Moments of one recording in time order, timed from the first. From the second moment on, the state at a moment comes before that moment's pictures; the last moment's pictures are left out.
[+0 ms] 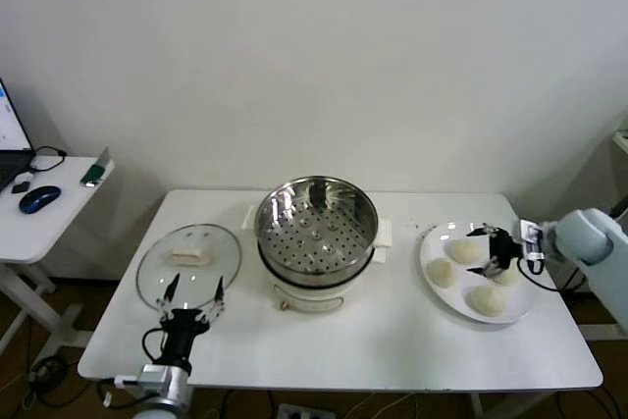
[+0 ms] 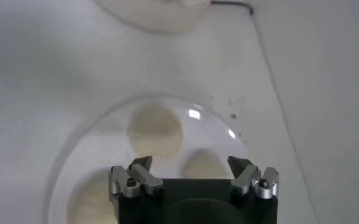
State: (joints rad) left arm 1.54 -1.43 -0.59 -1.88 -0.03 -0.11 -0.02; right arm -0.23 0.61 -0.38 1.08 -0.11 0.01 -1.06
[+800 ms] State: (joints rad) left arm 1.51 -1.40 -0.59 -1.86 -0.05 -0.08 -0.03; right arm 0.02 0.99 -0.54 0.50 -0.38 0.17 -1.13
